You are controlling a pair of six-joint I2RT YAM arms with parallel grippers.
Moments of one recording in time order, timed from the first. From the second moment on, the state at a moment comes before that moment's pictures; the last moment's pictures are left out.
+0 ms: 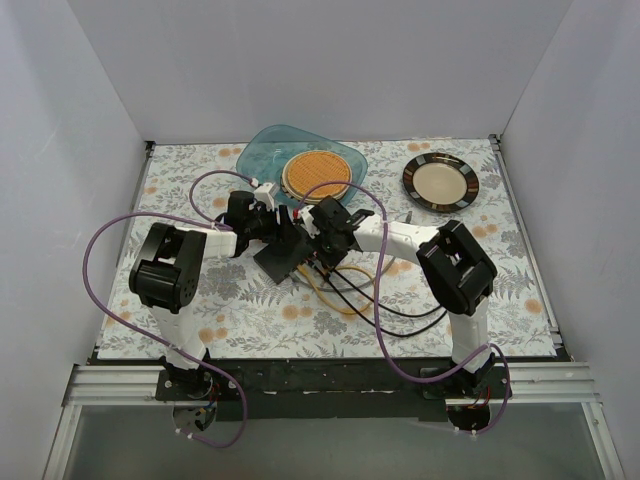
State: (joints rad) left arm -0.28 1.86 0.88 0.35 0.51 -0.29; right arm 0.82 1.97 1.36 -0.44 -0.10 -0.03
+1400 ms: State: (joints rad) left arm -0.29 1.86 0.92 0.31 0.59 -0.11; right arm 0.80 2.03 1.45 -0.52 -0.11 0.00
